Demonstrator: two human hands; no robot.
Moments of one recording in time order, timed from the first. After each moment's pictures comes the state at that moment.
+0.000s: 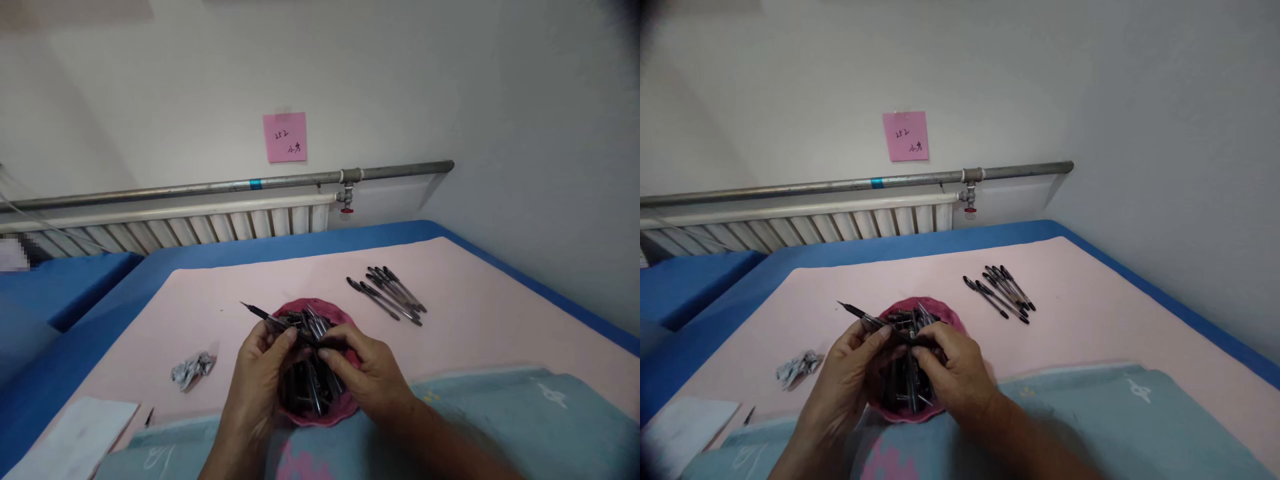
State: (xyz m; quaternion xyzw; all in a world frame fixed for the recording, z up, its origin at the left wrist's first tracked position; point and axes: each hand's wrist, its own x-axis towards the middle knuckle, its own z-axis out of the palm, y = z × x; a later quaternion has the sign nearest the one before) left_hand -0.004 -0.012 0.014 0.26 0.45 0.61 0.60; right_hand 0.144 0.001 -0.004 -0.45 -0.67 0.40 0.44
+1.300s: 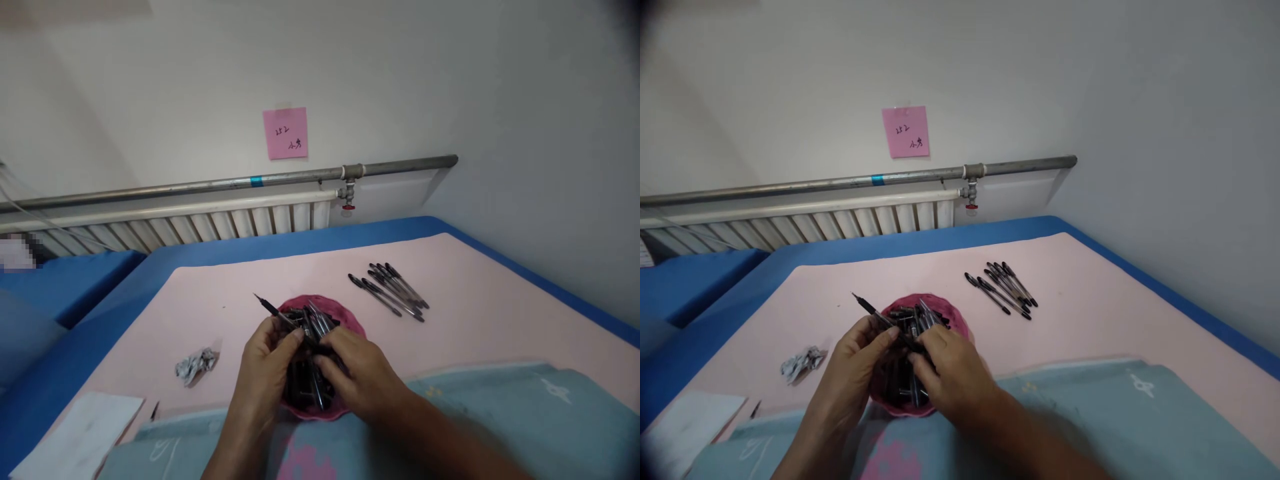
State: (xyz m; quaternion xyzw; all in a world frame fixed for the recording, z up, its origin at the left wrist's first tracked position) left_hand -0.007 -0.013 0.005 0.38 0.48 0.56 0.56; right_hand 0.143 0.002 -0.017 -0.41 -0.83 0.17 0.32
